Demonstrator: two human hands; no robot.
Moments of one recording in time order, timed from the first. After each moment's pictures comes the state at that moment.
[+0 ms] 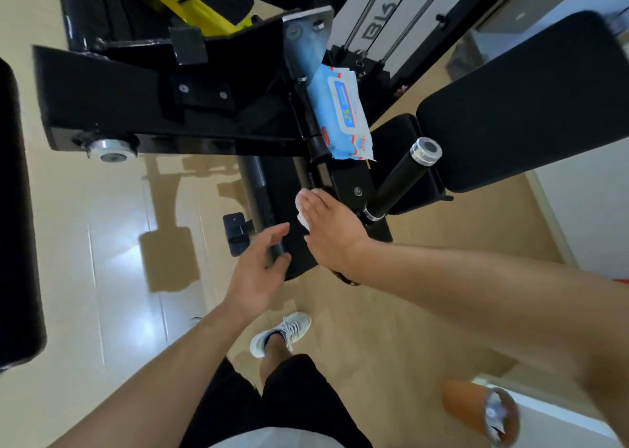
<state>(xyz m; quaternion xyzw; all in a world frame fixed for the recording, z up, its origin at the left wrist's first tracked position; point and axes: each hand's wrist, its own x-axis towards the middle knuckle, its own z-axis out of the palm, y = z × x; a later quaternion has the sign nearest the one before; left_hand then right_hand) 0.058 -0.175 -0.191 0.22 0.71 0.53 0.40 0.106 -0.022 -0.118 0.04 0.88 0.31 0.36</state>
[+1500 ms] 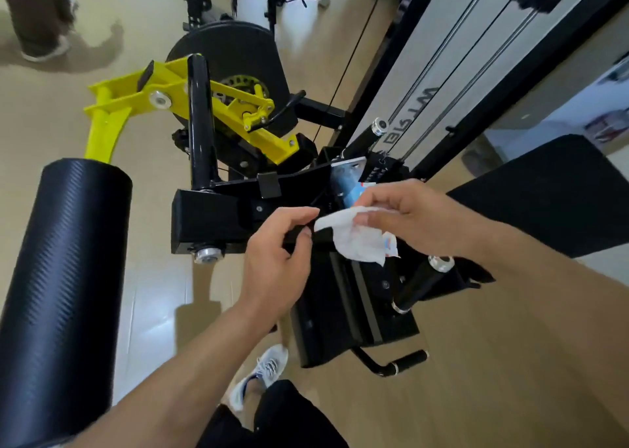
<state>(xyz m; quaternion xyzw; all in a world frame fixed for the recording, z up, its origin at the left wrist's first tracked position) -0.049 -0.162 -0.028 0.28 0.67 0.68 0.12 0.036 0.013 0.104 0.16 0.92 -0.33 0.12</state>
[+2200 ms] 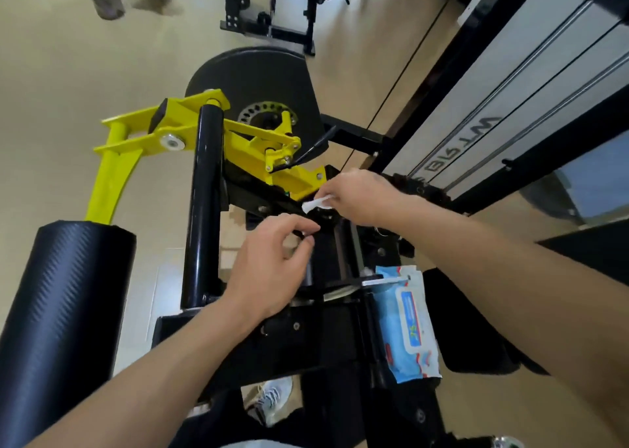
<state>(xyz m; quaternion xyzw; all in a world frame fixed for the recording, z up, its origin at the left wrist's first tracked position) -0.207 -0.072 -0.028 0.28 0.79 0.52 0.15 -0.210 0.145 0.004 0.08 0.98 -0.04 0.18</state>
